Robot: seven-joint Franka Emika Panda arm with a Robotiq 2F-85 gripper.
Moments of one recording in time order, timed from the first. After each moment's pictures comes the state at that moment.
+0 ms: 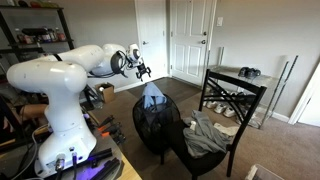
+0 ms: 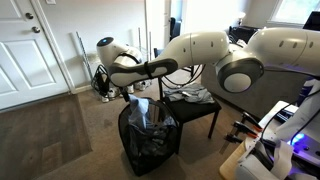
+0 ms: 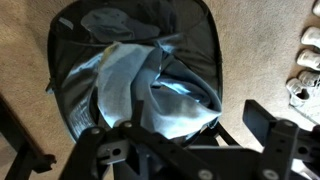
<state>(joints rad) 0.66 1.47 -0.12 -0.36 -0.19 1.89 2.47</state>
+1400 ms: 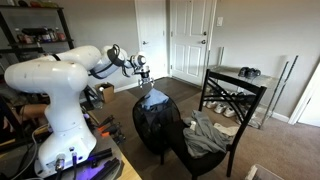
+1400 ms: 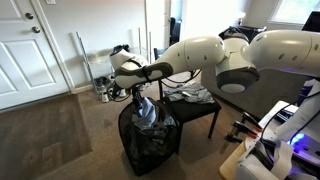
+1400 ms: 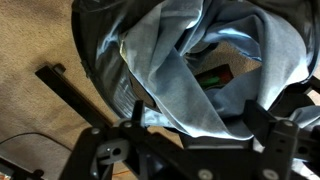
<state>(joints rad) 0.74 1.48 -0.58 -0.54 0.40 1.75 2.61</state>
